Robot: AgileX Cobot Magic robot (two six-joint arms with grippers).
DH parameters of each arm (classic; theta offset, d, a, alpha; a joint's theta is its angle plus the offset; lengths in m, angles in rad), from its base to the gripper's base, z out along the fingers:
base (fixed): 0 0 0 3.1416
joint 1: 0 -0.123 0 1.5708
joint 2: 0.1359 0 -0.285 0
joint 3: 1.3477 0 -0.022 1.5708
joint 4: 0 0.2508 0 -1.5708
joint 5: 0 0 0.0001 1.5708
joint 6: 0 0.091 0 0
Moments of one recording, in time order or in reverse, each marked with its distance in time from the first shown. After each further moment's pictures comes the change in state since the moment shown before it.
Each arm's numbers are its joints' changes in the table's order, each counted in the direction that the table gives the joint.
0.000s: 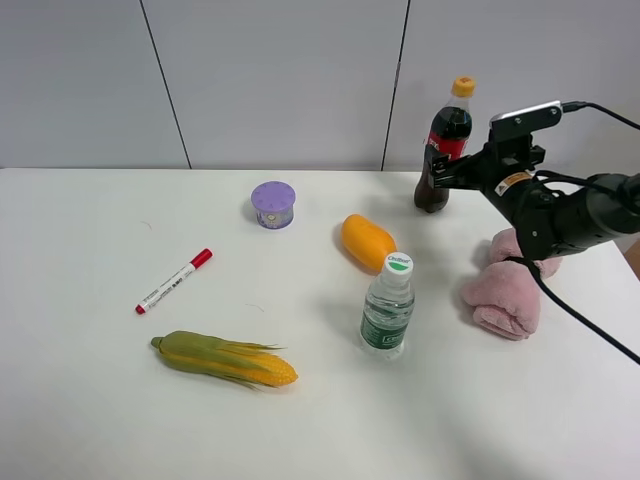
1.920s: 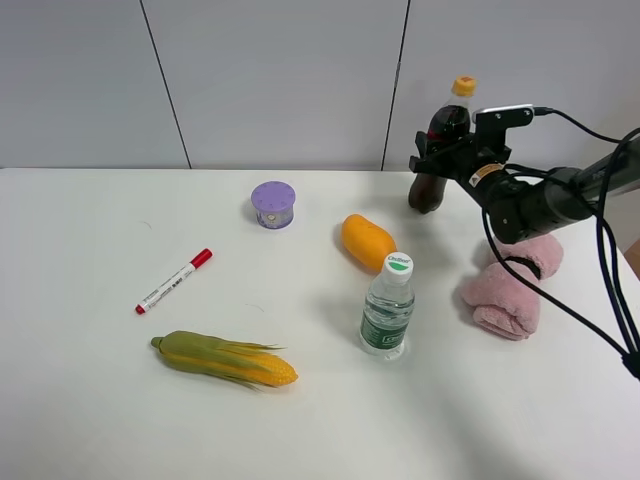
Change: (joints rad) left arm 0.000 0.000 0.000 0.001 0.000 0.000; right arm -0.003 0.168 -0.233 -0.089 0.032 0.245
